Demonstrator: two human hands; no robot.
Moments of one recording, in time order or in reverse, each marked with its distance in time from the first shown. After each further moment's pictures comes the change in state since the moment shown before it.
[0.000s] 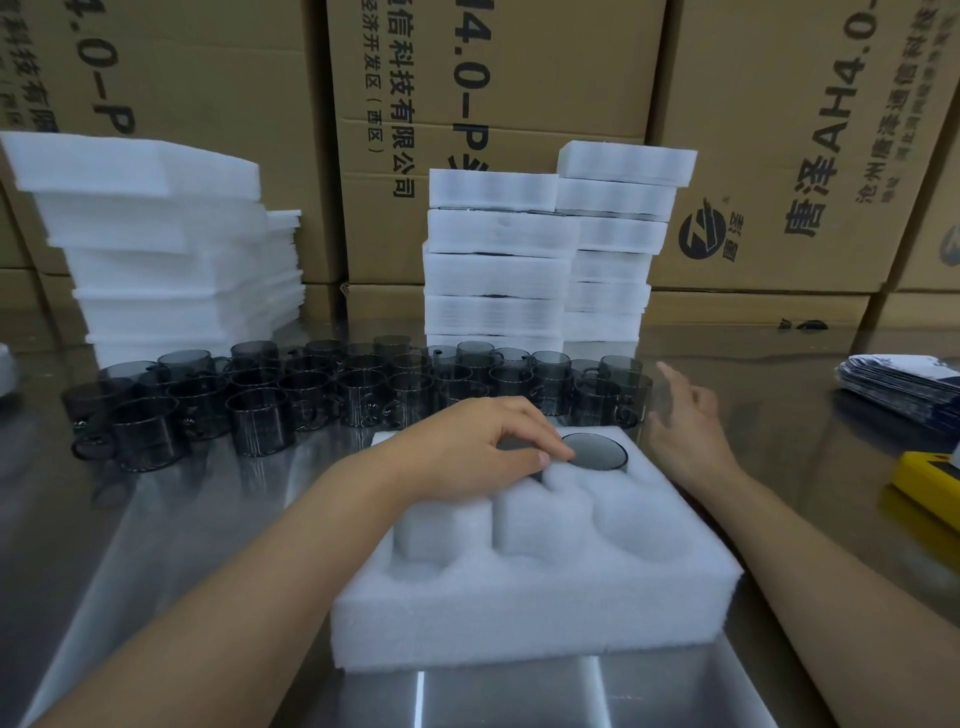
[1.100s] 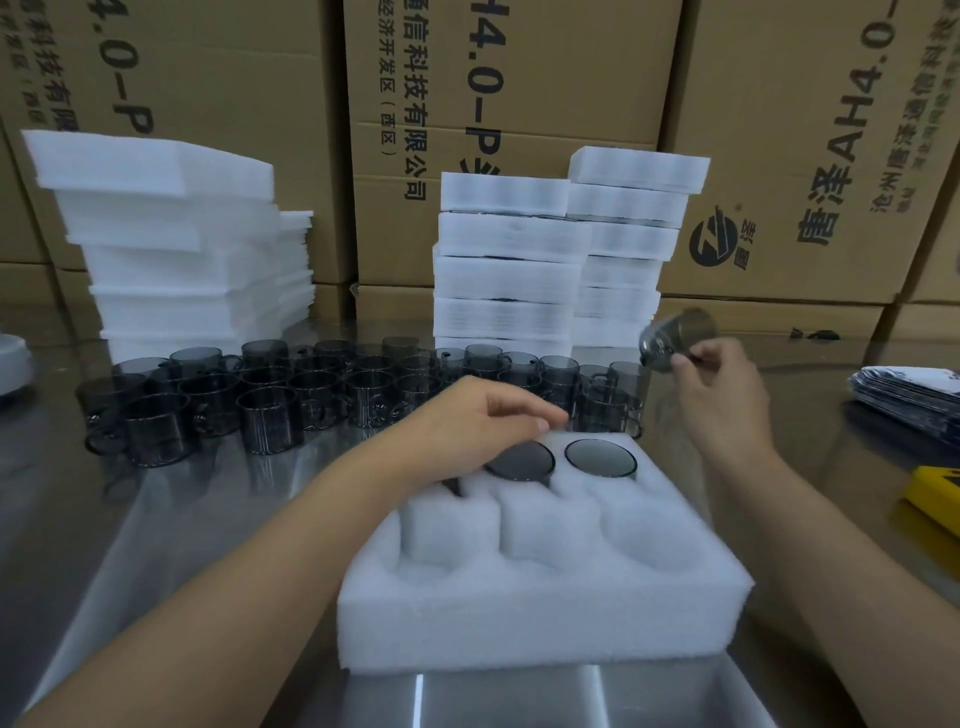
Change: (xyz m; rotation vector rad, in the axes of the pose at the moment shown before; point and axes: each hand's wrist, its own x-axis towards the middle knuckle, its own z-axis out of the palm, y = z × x) left_hand 0.003 -0.003 -0.007 -0.285 0.184 -0.059; right_hand 0.006 -0.037 -0.022 0.202 0.333 0.013
